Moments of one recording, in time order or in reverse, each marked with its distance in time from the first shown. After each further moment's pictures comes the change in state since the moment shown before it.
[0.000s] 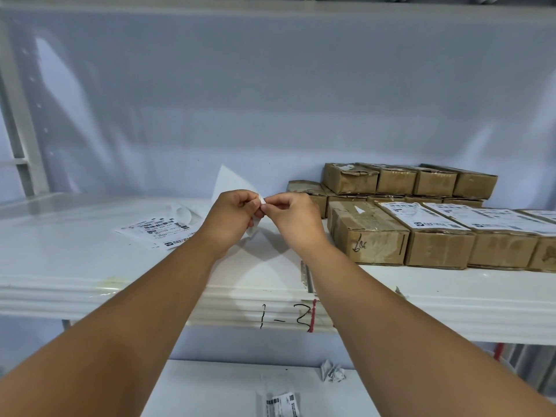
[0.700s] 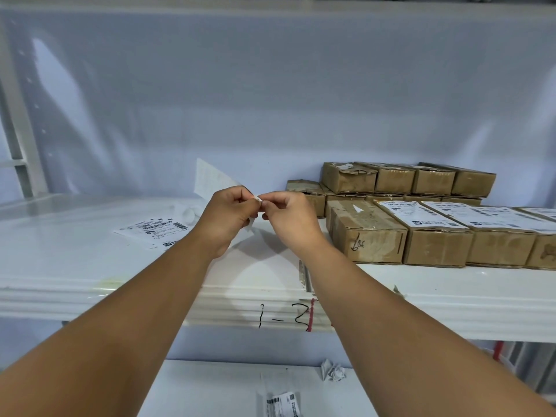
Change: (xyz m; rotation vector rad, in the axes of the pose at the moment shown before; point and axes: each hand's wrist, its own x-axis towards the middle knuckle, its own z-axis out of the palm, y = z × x) left_hand 0.000 0.004 -0.001 -0.181 0.009 -0.067; right_hand -0.002 -0.003 0.003 0.099 -0.045 0.020
